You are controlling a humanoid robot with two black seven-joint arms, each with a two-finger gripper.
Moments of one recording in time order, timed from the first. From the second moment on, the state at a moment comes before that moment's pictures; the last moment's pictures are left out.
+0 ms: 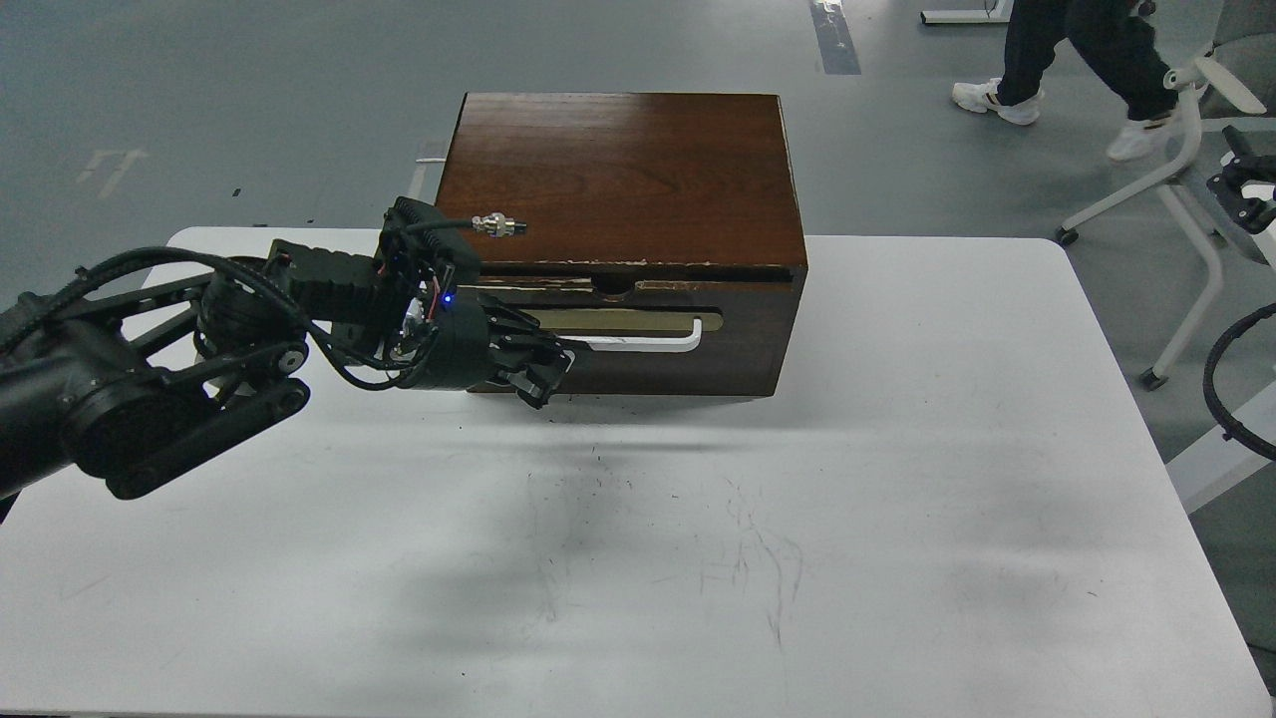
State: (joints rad) left arm -0.97 0.56 -0.37 -1.33 1.94 -0.49 -0.28; right arm 0.92 -0.67 0.35 0.39 0.54 0.49 0.23
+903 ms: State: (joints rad) left arm -1.07 0.64 -0.39 -1.34 1.38 -0.49 -0.29; right arm 0.92 -0.68 0.36 0.39 0.54 0.49 0.23
